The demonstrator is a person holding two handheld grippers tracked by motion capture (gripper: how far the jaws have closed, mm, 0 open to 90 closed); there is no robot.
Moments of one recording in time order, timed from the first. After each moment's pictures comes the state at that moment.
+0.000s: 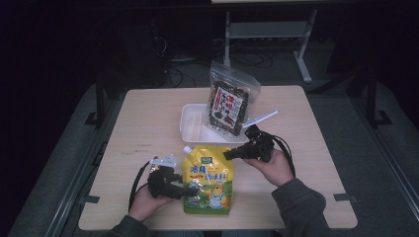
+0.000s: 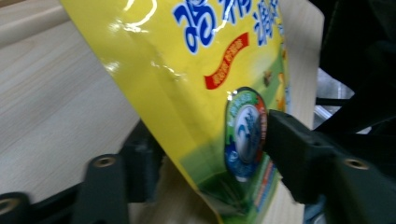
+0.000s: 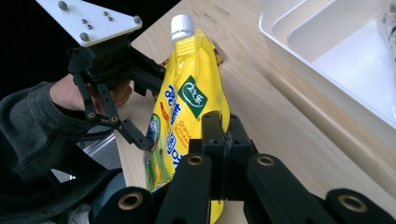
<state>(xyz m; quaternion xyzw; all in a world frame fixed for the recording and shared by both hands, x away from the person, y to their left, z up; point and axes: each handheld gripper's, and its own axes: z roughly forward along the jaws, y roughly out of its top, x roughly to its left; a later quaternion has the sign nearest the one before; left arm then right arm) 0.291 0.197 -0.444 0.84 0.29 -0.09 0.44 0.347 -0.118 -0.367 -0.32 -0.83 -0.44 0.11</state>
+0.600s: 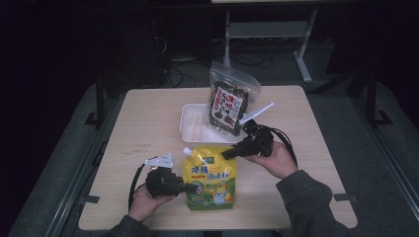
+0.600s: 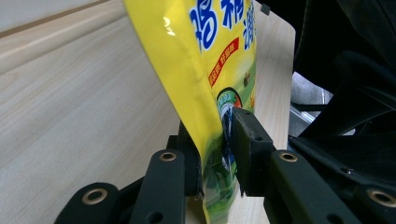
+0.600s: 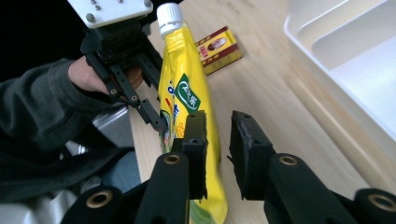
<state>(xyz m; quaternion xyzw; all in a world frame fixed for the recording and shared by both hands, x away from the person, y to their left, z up) 0.285 0.198 -0.433 0.84 0.25 -0.09 0.48 0.355 -0.111 -0.347 -0.27 -0.86 -0.41 0.13</state>
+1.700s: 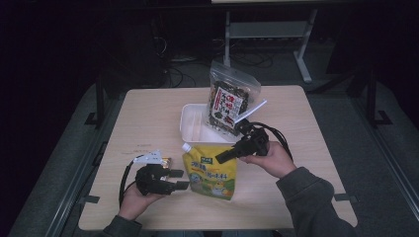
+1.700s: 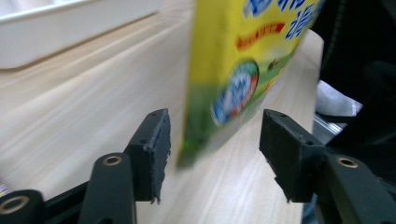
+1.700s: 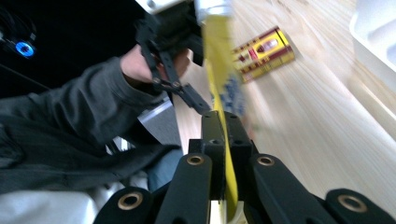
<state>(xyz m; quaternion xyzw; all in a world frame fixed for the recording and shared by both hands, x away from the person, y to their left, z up) 0.287 0.225 -0.423 0.83 0.30 -0.03 0.47 0.347 -0.098 -0.332 -0.24 -0.85 -0.43 0.21</state>
